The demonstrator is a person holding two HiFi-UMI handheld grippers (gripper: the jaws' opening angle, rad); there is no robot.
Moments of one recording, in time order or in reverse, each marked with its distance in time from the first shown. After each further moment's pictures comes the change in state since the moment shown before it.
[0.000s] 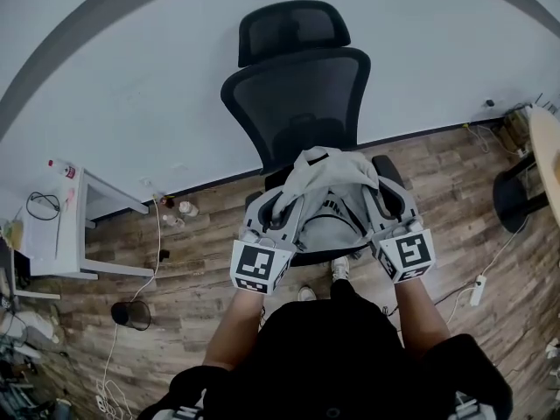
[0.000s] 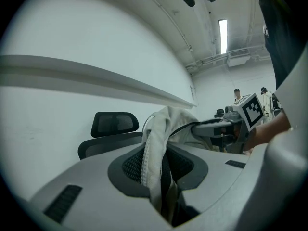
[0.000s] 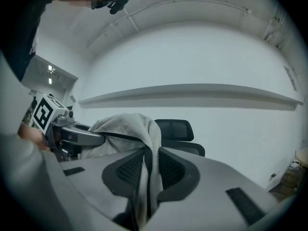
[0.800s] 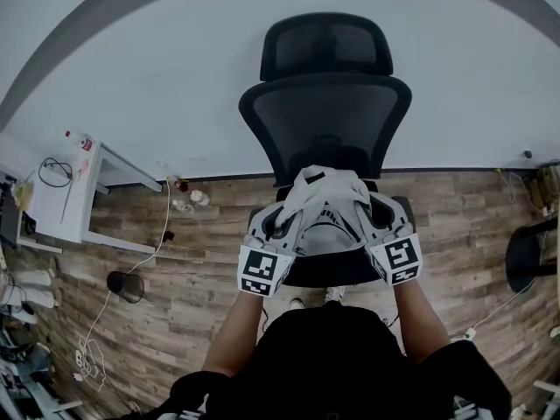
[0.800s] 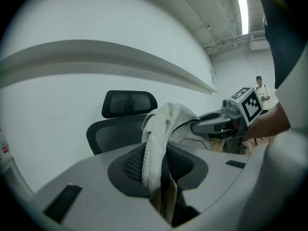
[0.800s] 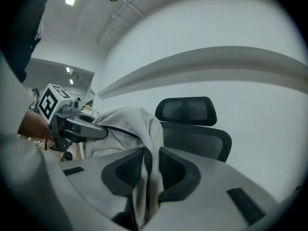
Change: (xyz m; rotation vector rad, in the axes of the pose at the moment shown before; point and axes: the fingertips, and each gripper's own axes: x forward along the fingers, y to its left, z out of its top) left arm 0.091 0.066 -0.067 -0.060 0.207 0.208; right arm 0.137 -0.048 -0.074 -0.039 0.151 0.299
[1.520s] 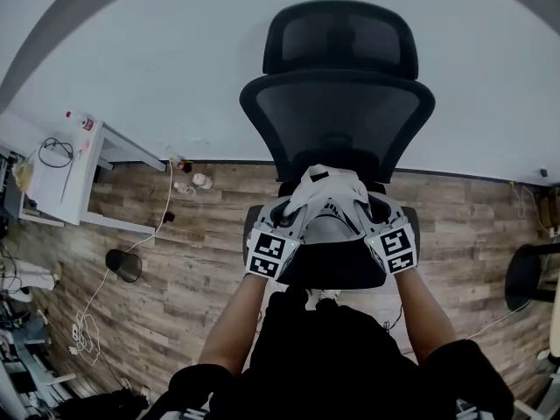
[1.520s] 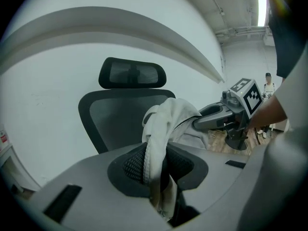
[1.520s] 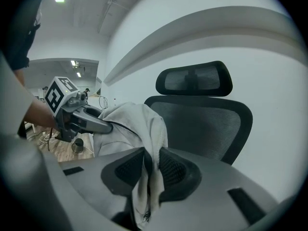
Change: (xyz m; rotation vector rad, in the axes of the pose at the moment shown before) left arm 0.089 0.020 -0.076 -0.055 0.154 0.023; right arm 0.071 -0.038 -0.088 -0.020 0.177 0.142
